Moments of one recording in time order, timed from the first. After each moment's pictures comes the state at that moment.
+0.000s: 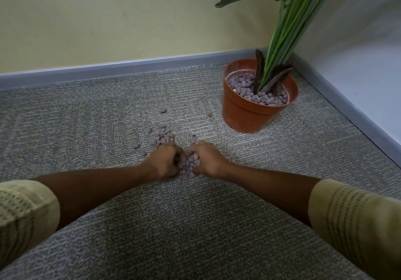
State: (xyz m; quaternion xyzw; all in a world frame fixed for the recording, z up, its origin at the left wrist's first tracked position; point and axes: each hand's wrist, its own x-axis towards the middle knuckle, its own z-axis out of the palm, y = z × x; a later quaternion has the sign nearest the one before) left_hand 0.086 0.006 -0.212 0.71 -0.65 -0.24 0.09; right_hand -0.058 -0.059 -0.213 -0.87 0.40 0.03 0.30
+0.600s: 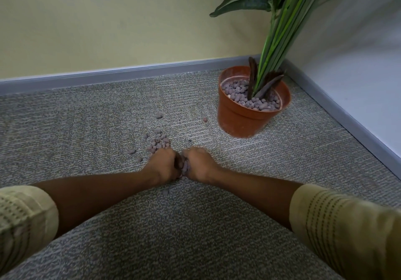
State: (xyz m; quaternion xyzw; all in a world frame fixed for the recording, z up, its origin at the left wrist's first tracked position) left_hand 0.075 0.002 -0.207 0.75 -0.60 -0.25 0.10; right_hand -0.047 -0.054 -0.218 -0.89 0.39 0.00 0.25
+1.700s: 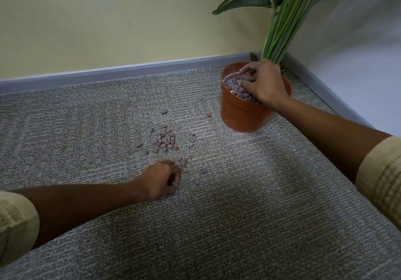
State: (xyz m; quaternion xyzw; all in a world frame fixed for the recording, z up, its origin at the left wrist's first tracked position) left_hand 0.087 0.057 -0.215 0.65 -0.72 -0.25 0.07; right_hand -0.114 -0.168 -0.082 -0.82 0.50 -0.25 0.12
